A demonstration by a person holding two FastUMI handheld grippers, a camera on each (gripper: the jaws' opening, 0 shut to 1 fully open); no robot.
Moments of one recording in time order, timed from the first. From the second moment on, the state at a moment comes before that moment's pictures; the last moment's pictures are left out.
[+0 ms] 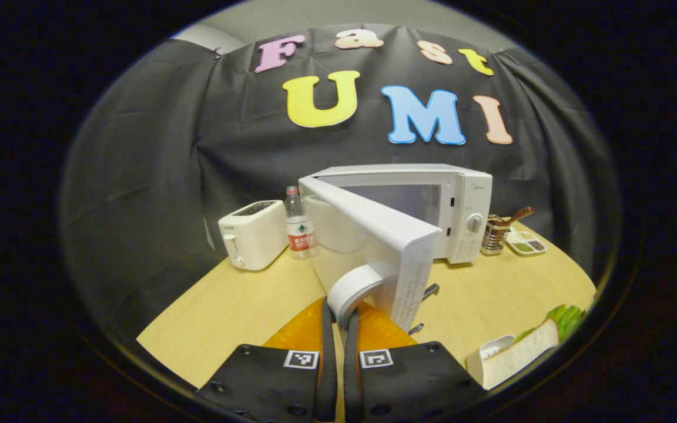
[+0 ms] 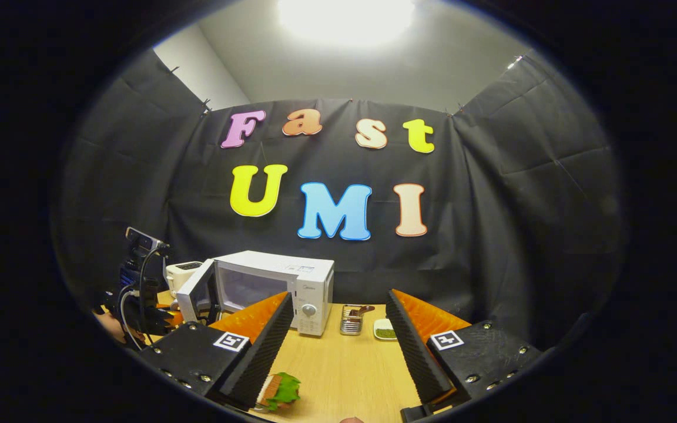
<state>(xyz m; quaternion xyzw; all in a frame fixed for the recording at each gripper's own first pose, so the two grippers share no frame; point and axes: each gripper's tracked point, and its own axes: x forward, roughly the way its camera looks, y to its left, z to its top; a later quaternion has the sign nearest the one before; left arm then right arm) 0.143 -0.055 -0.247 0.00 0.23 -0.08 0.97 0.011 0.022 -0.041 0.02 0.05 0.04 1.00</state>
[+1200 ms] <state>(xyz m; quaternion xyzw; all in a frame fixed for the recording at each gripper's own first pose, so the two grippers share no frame) 0.158 0.088 -0.270 -0.03 0.21 -0.20 0.96 0.027 0.201 -0.042 0.03 0.08 0.02 1.00</state>
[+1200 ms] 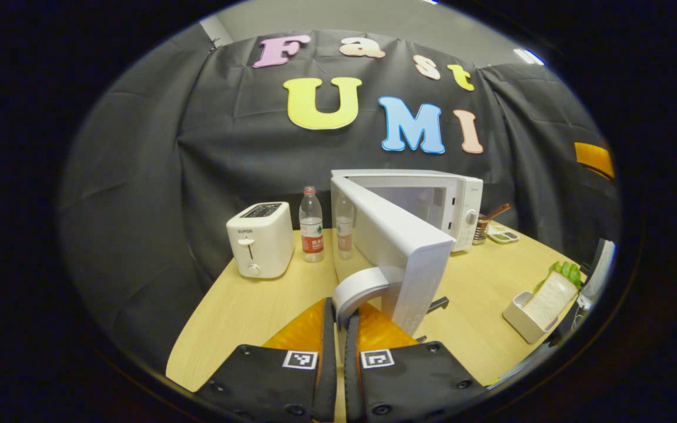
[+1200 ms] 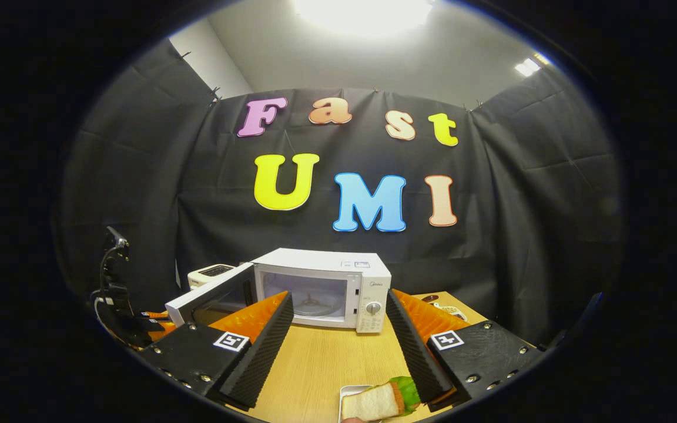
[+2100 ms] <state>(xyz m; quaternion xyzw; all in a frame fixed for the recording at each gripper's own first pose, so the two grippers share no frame) 0.105 0.136 -0.133 -0.03 0.10 -0.07 0.99 0.024 0.136 -0.112 0.08 0.22 0.06 0.97</state>
